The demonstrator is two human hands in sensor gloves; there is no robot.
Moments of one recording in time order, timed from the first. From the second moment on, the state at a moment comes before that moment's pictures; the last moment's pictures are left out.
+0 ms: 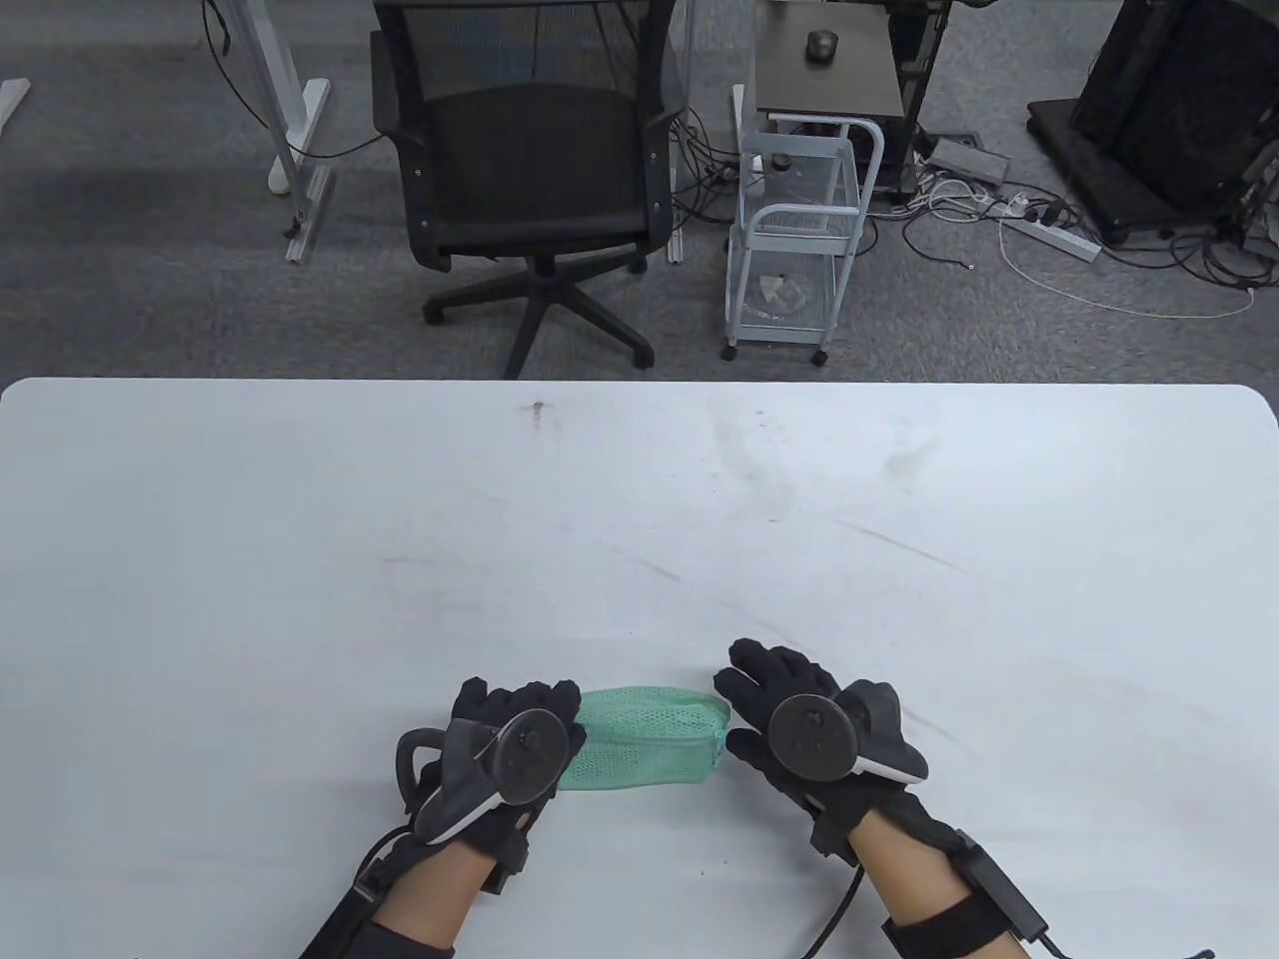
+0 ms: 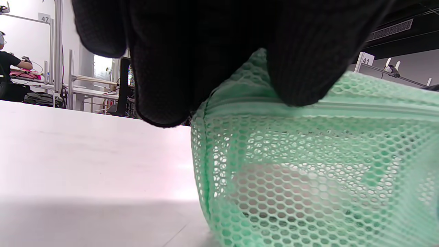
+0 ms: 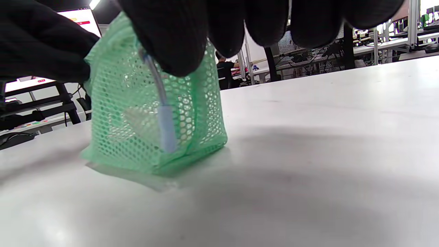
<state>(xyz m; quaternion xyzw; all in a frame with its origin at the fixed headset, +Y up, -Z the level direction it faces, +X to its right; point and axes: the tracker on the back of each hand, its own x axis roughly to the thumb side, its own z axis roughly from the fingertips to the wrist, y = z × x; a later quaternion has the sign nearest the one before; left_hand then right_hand) -0.141 -0.728 -0.243 0.03 -0.11 0.09 0.99 0.139 -0.750 -0.275 0.30 0.01 0.94 0.15</state>
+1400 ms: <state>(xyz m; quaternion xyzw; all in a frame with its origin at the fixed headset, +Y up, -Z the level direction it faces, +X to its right) -0.130 -0.719 -0.229 0.08 -0.14 0.09 0.98 0.140 -0.743 -0.269 0.29 -0.08 0.94 0.16</state>
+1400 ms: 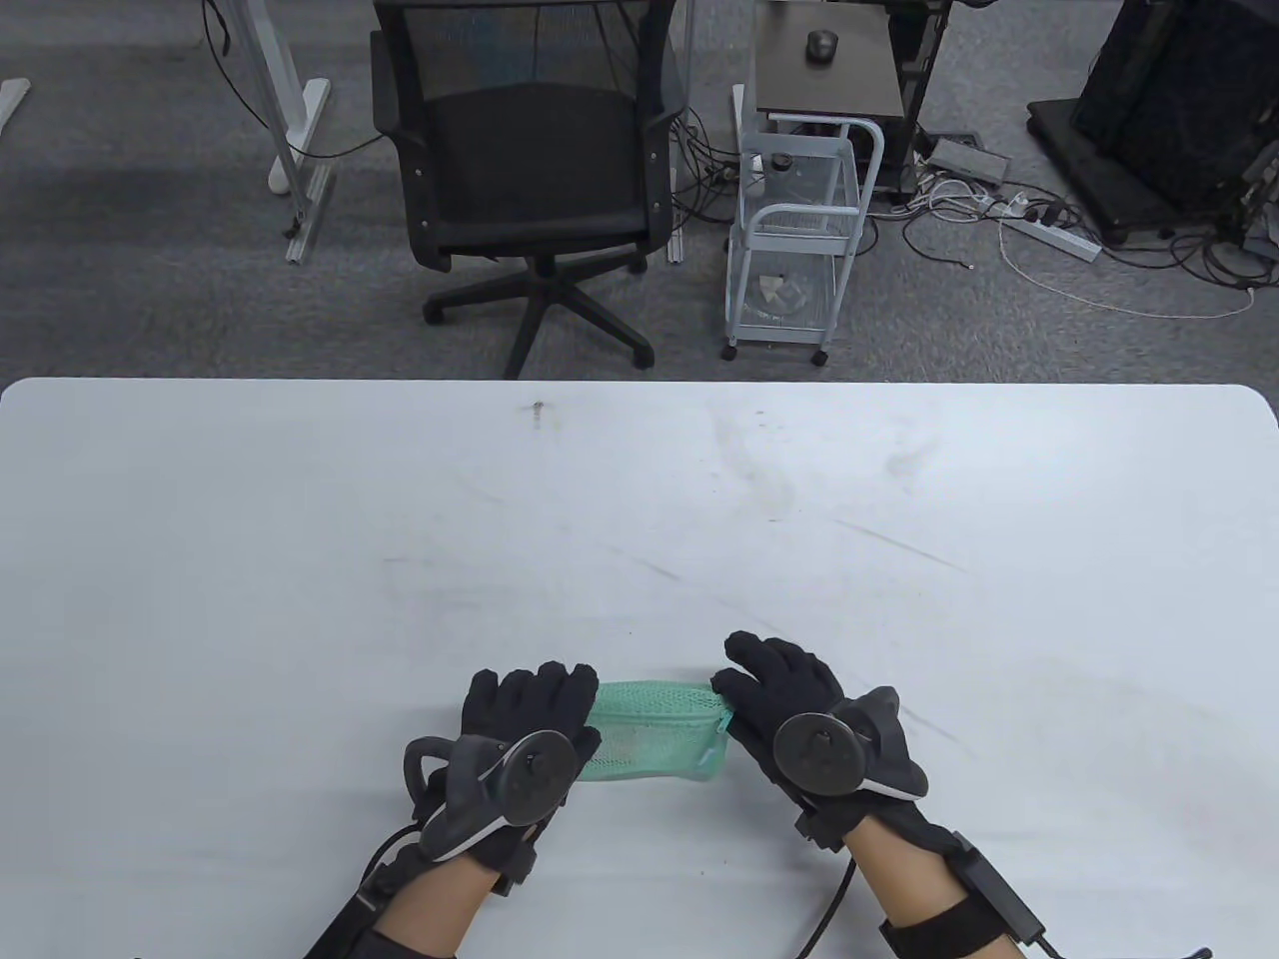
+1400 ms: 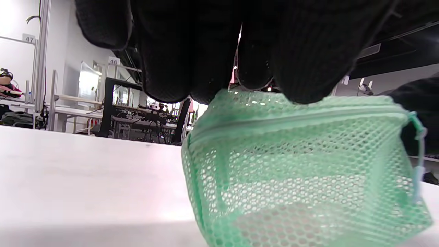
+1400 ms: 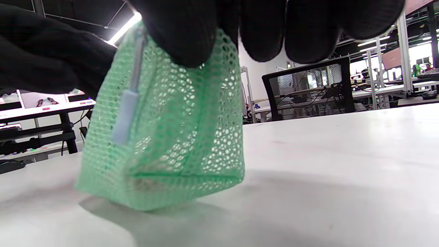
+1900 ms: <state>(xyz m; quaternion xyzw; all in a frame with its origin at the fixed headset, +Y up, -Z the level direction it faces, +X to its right) -0.087 -0.721 -0.200 0.09 -0.23 0.08 0.97 0.138 -0.740 -0.265 0.27 -0.07 0.94 0.21</state>
